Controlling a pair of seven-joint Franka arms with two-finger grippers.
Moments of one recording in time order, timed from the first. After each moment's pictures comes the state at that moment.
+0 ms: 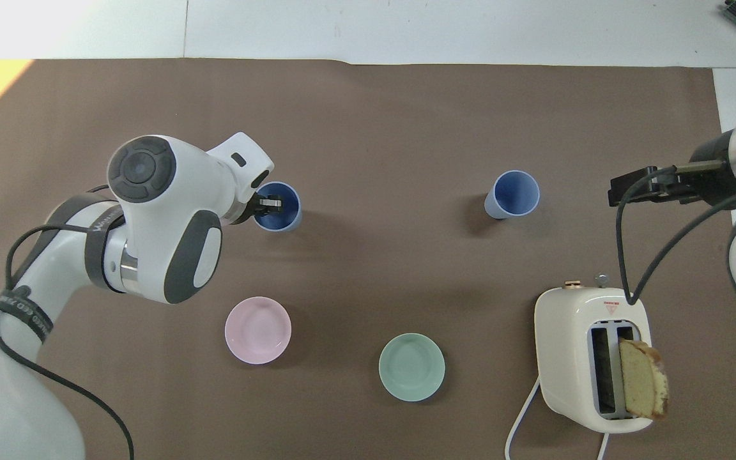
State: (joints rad) left arm -0.52 0.24 0.10 -1.89 -0.14 2.27 -0.26; right arm 0.03 0.04 0.03 -1.55 0.03 1.62 0.04
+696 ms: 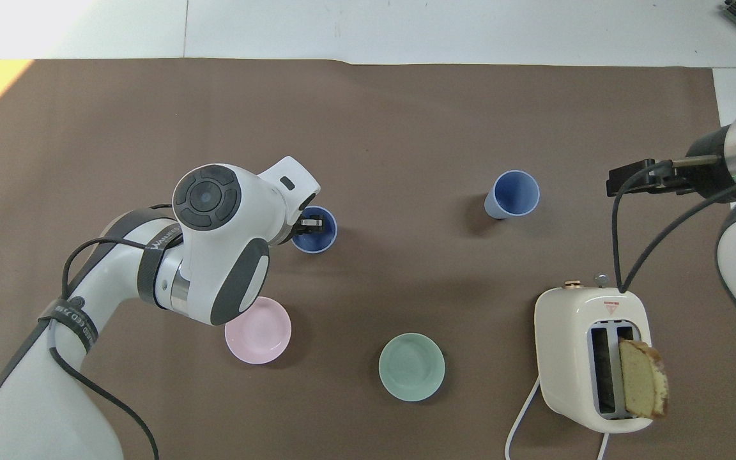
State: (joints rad) left arm -0.61 0.25 0.10 -1.91 -0.14 2.29 -0.34; right arm 0.02 0.04 0.03 -1.60 0.03 1.72 0.04
